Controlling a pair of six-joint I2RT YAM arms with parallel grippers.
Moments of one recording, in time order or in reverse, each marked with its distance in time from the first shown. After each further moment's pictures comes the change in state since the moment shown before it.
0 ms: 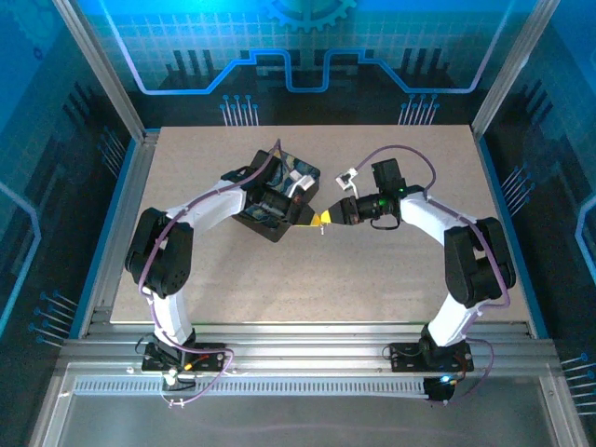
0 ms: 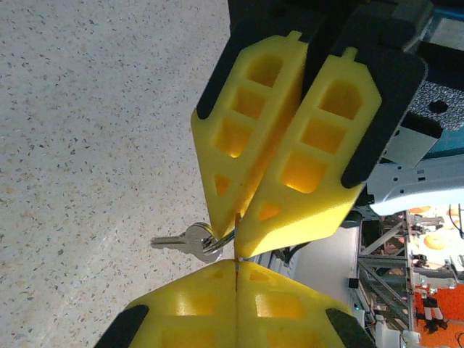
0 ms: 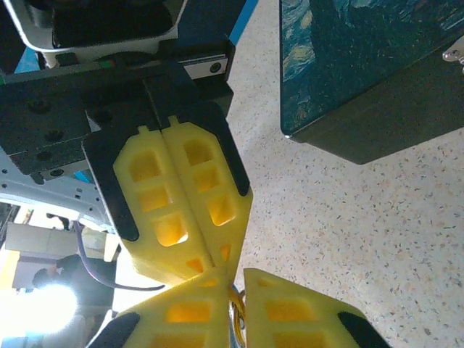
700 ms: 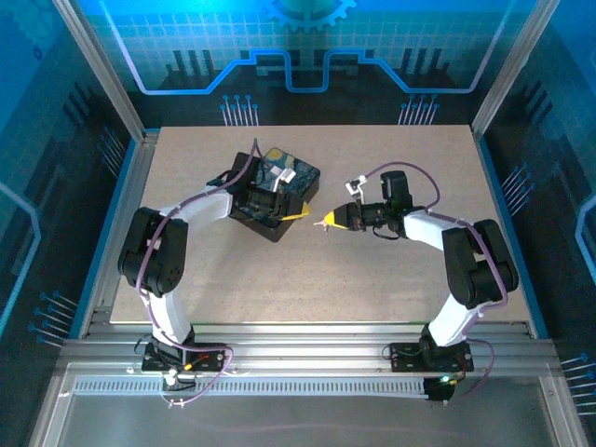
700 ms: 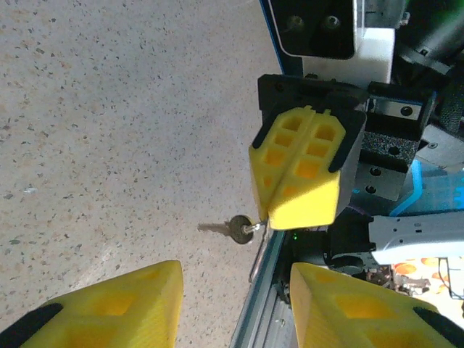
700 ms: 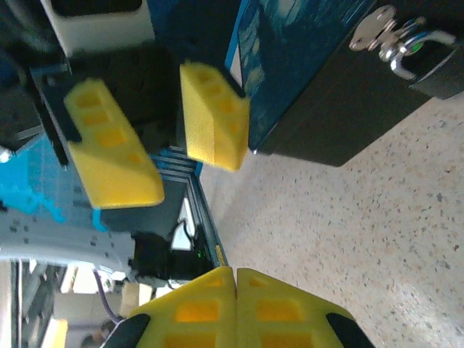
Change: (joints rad) left arm 0.103 -0.024 -0.155 0.308 0.010 -0.209; right arm -0.038 -0.015 -0.235 0.515 0.024 0.473
